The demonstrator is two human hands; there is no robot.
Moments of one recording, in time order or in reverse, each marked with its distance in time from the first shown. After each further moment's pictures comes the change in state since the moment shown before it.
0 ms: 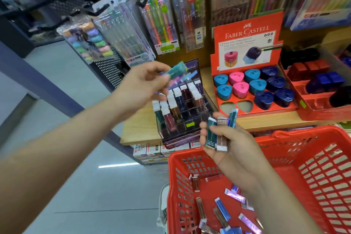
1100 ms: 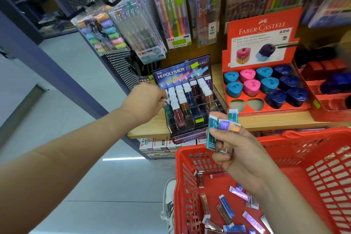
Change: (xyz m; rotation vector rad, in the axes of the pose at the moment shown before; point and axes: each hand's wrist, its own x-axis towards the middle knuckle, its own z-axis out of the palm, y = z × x) left_hand 0.009 -0.063 -0.017 1.258 -0.032 0.290; right_hand -0.004 0.012 0.002 -0.241 0.028 0.052
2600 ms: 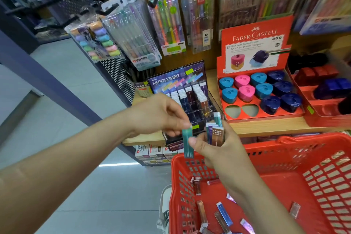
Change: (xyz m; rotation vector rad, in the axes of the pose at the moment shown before) left_hand -0.014 0.050 -0.048 -1.058 -0.448 -0.175; right_hand 0.002 0.009 0.009 -0.430 0.052 -0.253
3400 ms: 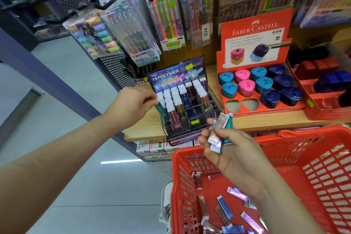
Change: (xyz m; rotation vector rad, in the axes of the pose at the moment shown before) left_hand 0.018 -0.073 -0.037 0.824 0.559 0.395; right_hand -0.001 -0.004 -0.019 0.595 -0.093 0.277
